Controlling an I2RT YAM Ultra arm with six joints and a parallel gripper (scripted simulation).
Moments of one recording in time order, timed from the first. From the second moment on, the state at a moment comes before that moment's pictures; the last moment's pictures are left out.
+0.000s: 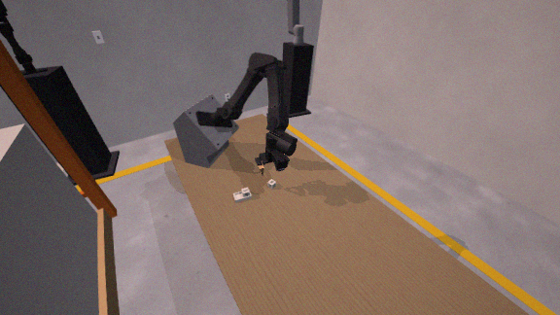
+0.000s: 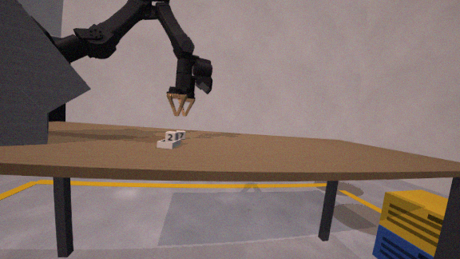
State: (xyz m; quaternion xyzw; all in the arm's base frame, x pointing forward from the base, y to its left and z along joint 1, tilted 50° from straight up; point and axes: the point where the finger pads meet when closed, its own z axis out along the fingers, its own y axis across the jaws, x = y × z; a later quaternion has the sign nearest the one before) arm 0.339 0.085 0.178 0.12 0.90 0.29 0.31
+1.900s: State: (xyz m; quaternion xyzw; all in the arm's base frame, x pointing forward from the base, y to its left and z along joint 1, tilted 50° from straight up) arm 0.339 0.083 0.179 -0.10 0.90 0.20 0.37
